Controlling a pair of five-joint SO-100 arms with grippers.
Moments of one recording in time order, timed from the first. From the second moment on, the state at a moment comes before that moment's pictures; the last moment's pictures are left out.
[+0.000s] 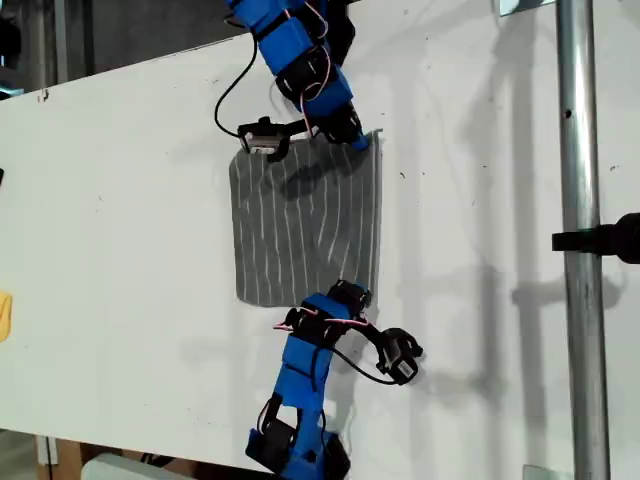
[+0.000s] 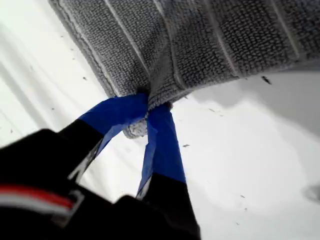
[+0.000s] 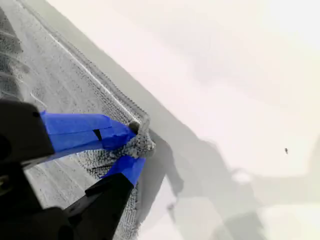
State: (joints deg) arm 0 10.5 57.0 56.2 79.0 -78.9; arm 1 -25.0 124.5 142.3 53.8 92.1
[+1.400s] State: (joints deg) arm 0 -14.8 71.5 59.5 94.0 -62.1; arm 1 19.1 124.8 119.4 78.8 48.3
